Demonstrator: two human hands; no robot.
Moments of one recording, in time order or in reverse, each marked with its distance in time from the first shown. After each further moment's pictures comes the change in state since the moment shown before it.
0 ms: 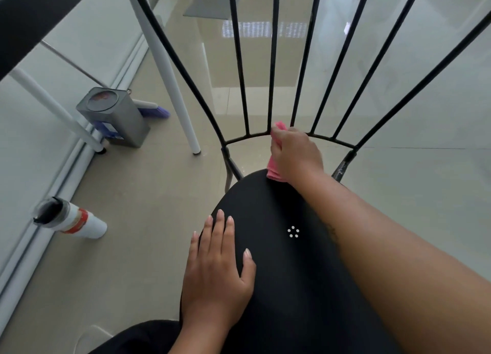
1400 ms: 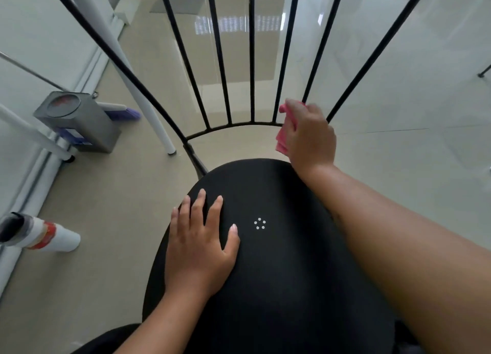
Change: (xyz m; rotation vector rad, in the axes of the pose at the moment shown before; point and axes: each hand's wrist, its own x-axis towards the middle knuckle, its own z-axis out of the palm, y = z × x) left_hand 0.038 0.023 0.003 0.048 -0.023 0.053; right_hand -0.016 0.059 -0.037 0.063 0.361 0.127
